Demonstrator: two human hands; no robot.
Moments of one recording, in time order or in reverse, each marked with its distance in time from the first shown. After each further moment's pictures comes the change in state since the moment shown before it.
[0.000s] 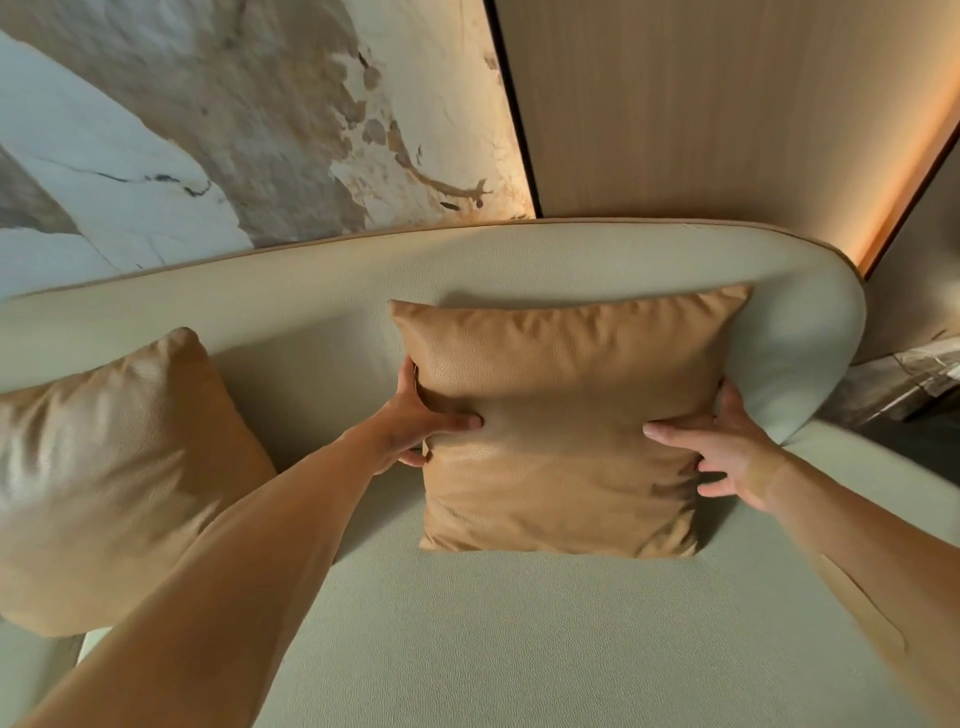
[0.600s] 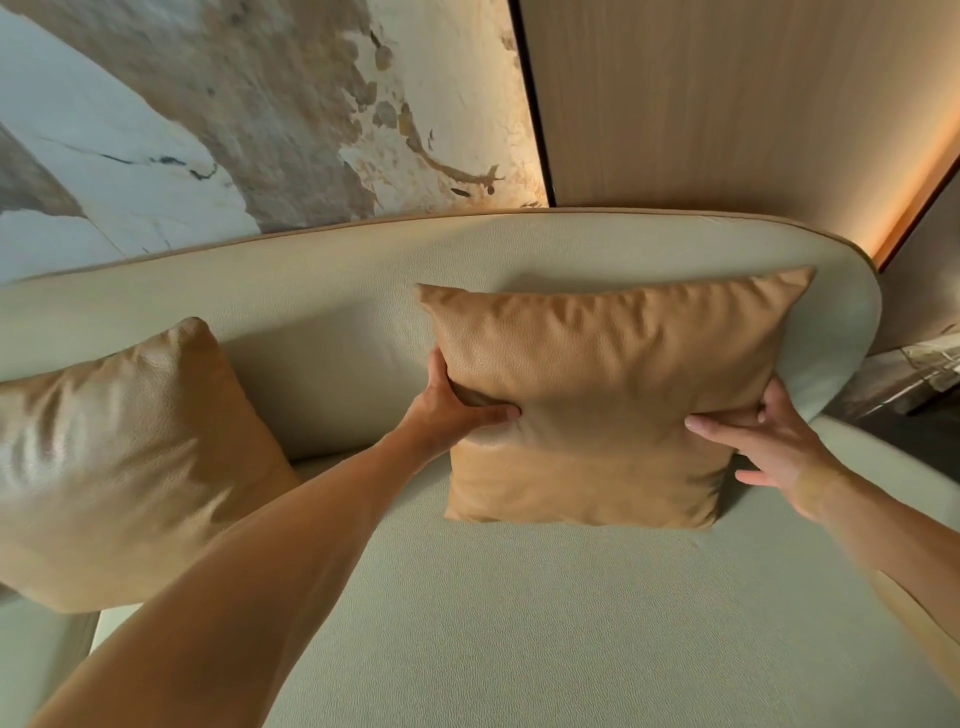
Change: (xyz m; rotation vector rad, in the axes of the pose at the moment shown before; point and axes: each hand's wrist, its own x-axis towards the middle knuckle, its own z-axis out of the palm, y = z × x) left_hand -0.007 0.009 0.026 0.064 0.106 0.170; right_hand -0.011 -0.004 -0.022 0.029 0.077 -0.130
